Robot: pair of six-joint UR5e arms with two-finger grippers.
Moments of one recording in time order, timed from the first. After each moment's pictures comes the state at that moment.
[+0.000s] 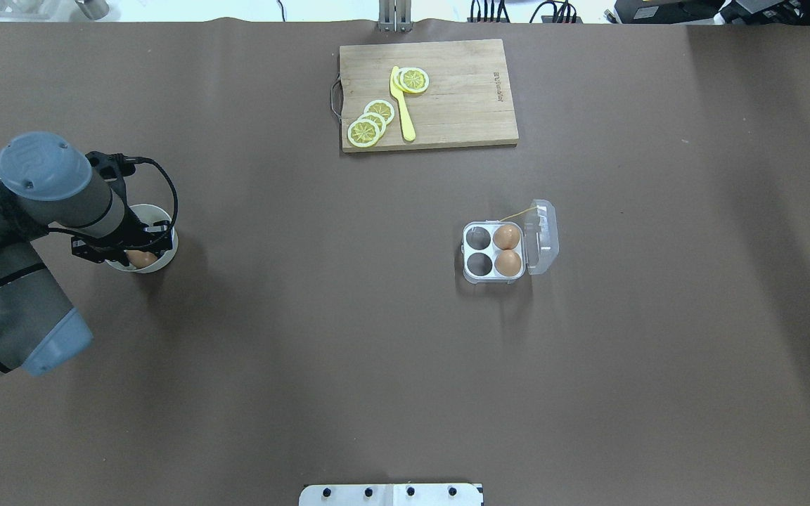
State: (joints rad) left arm -0.75 -1.82 -1.68 -1.77 -1.98 -1.20; right arm 1.56 -1.58 1.79 -1.75 2.37 -0.01
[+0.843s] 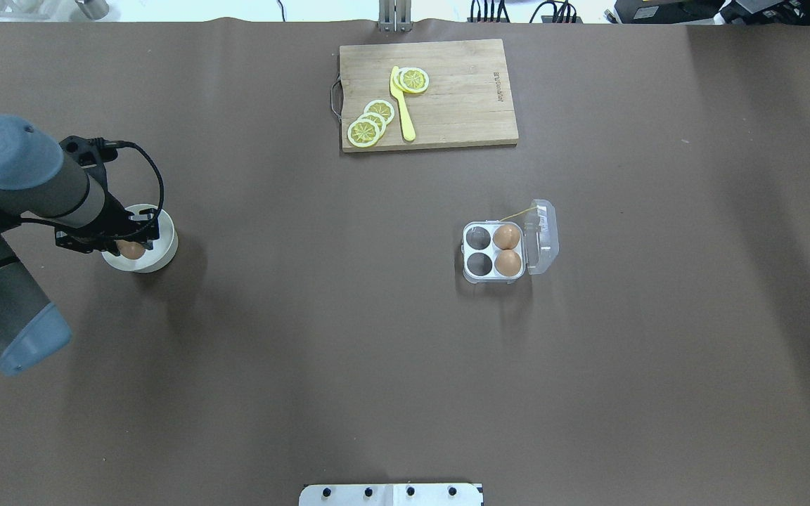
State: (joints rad) left arm -0.80 -1.78 -1.81 -1.71 -1.99 -1.20; right arm 1.56 -1.58 1.78 -1.75 2.37 -0.01
